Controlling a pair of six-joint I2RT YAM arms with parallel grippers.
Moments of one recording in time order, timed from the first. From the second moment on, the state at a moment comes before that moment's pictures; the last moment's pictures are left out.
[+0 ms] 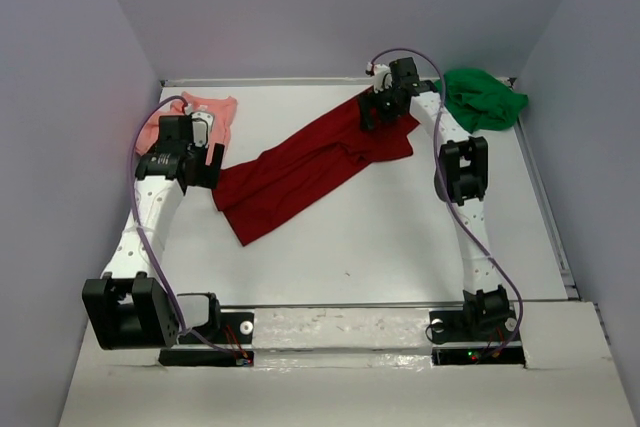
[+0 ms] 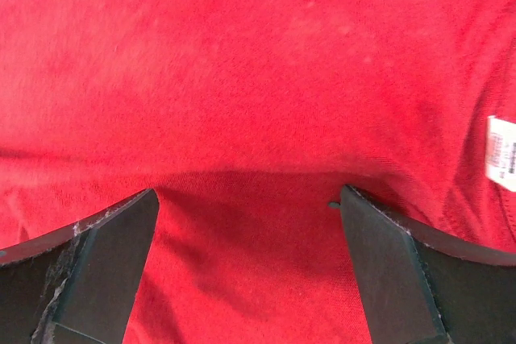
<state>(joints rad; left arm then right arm) 0.00 1.22 1.09 -0.72 -0.17 0.24 0.23 2.61 2.43 -0.73 -0.35 -0.20</state>
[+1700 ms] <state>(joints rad) 0.02 1.40 1.00 -0.83 0.31 0.71 0.06 1.17 1.18 -0.59 -0.01 -0.35</state>
